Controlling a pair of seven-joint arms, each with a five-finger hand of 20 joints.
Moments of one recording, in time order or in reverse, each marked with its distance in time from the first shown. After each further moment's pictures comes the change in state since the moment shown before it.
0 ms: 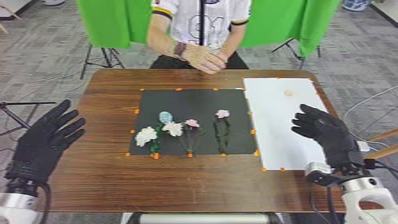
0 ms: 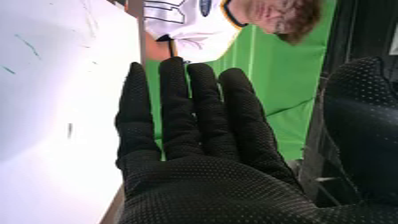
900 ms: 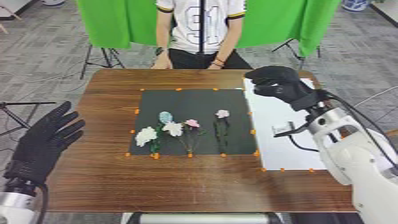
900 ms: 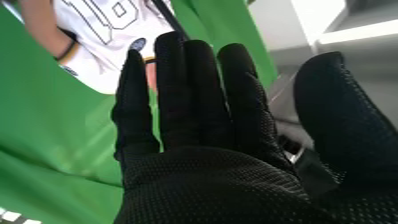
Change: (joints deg) left arm 0.8 1.9 -1.0 0.6 0.7 0.3 -0.4; right arm 24.4 21.7 -19.5 0.9 -32.6 1.6 0.2
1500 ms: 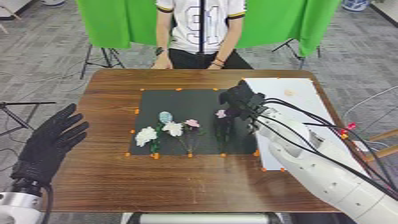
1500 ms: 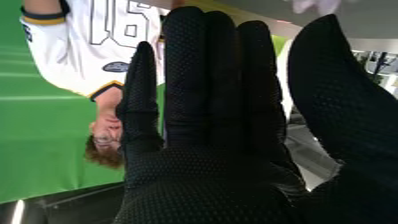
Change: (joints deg) left arm -1.0 0.0 2.2 0.6 1.7 1.1 -0.1; right arm 31.4 1.4 -42.1 31.3 -42.5 15.2 1.9
